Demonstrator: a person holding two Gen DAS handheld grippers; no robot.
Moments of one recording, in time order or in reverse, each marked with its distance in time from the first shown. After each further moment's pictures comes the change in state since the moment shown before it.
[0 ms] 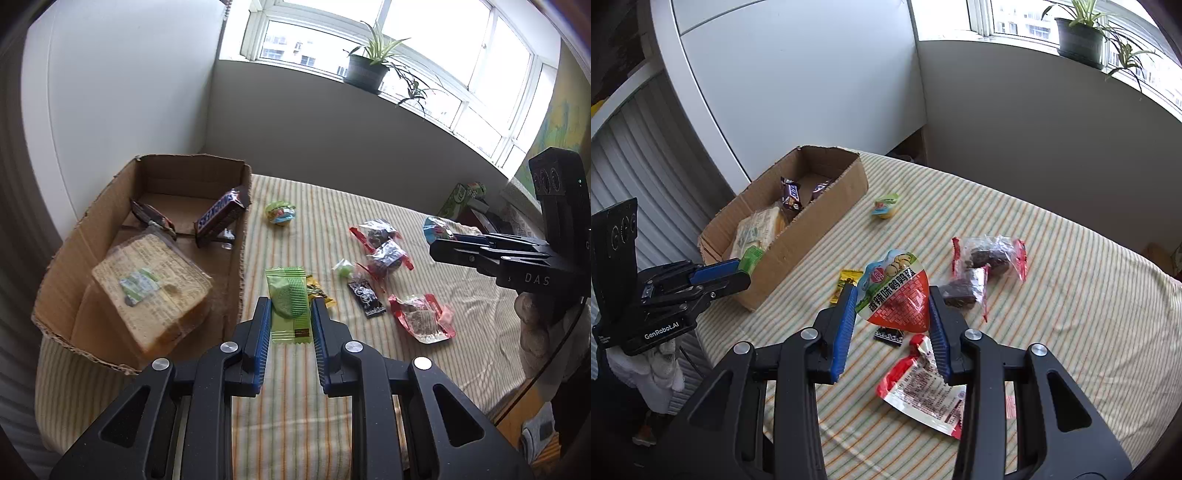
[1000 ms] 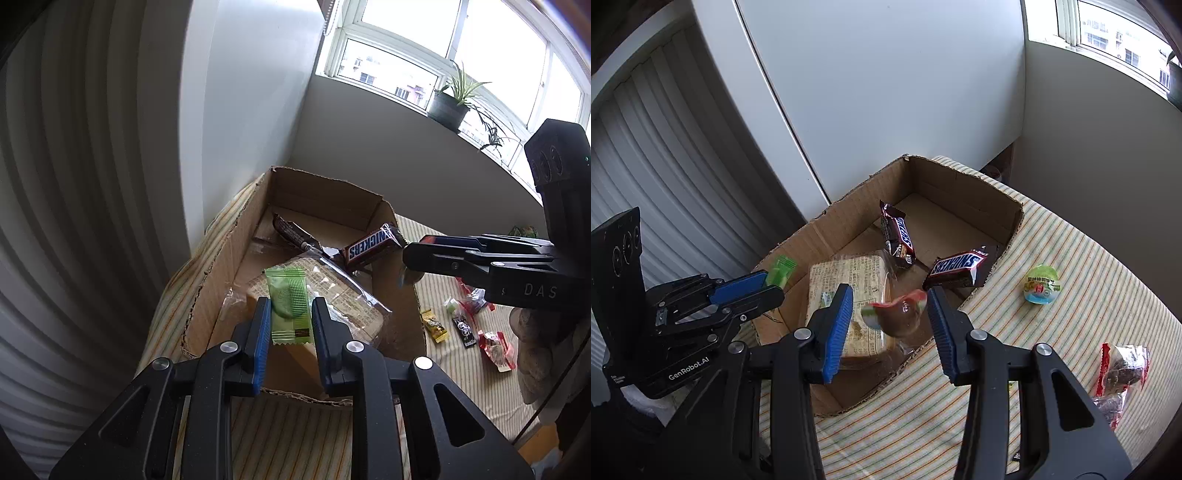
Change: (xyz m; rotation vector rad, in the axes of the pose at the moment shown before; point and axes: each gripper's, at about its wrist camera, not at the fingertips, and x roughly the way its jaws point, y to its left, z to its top) left arm -0.022 0.110 0.011 -0.143 -0.053 0.173; right arm 0.105 0.126 0.085 -0.136 0.060 0.149
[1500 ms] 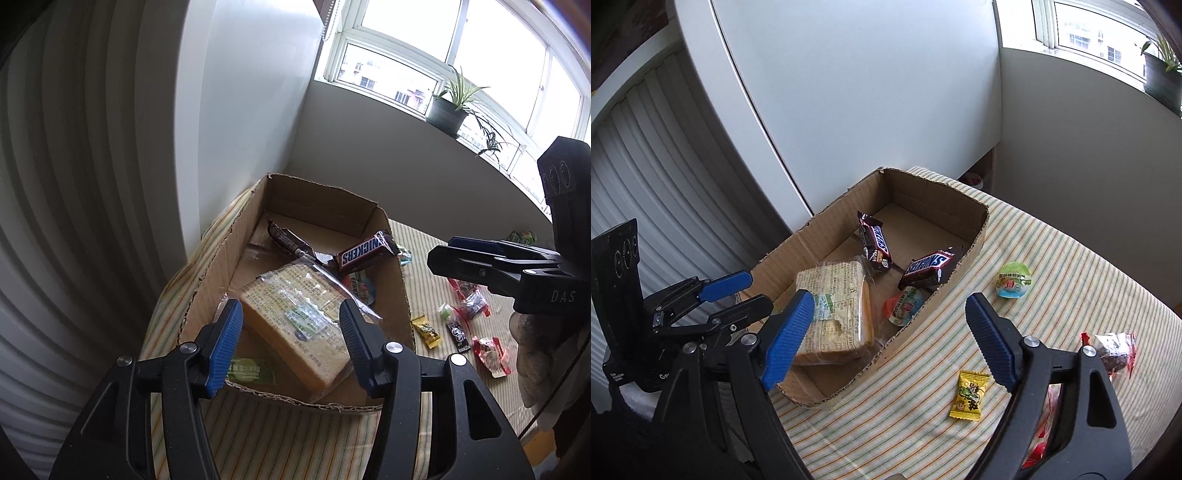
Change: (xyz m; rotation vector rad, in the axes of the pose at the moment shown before) left arm -0.005 -0.009 0.003 0.000 -0.015 -0.010; right arm -0.025 -0.020 -0.013 0.051 -0.058 -0.041
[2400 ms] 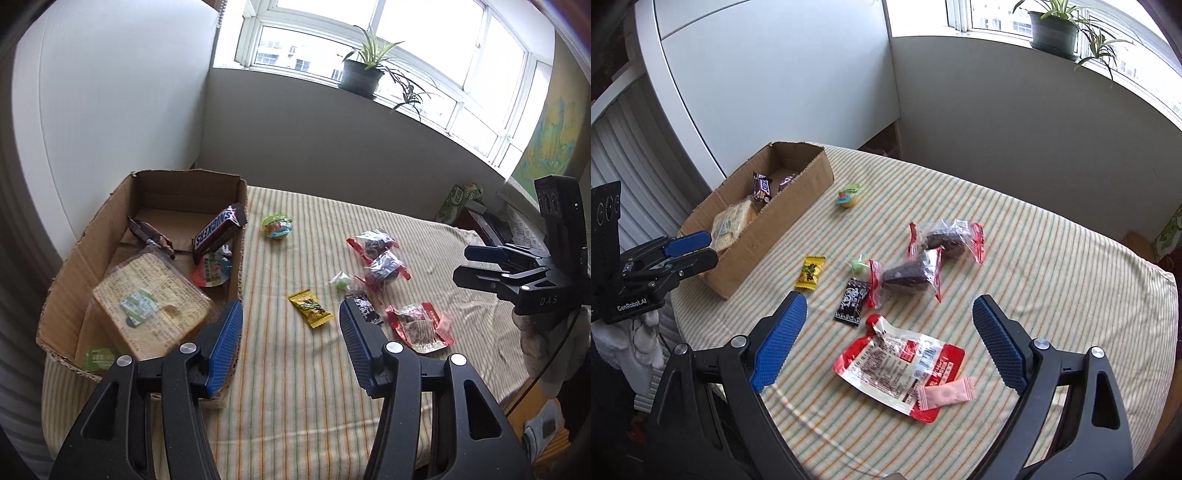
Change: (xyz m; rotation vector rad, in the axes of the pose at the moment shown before) left arm 0.009 -0.115 -0.023 0.174 0.064 -0.190; right arm -0.111 -0.120 -0.110 0.114 0.025 -0.201
